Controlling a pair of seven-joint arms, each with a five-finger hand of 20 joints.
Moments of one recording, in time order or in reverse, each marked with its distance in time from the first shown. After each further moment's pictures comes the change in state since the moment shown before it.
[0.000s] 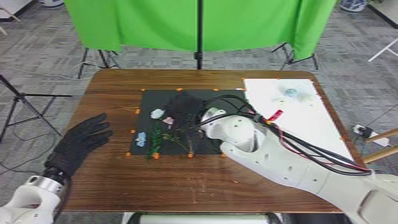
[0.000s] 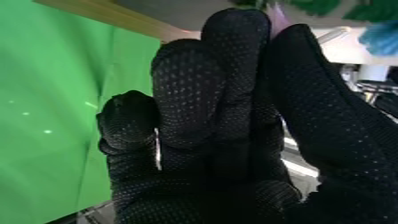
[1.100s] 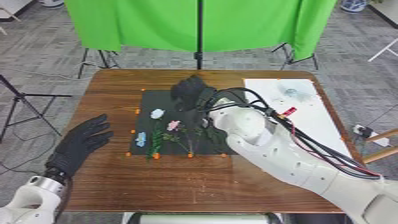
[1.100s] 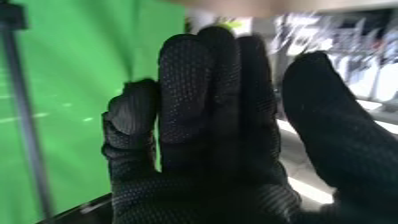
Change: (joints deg) left arm -0.1 -0.4 0.1 0.0 0.0 0.1 -0.5; right arm -2.4 1.7 6.6 -1.8 5.2 6.3 4.0
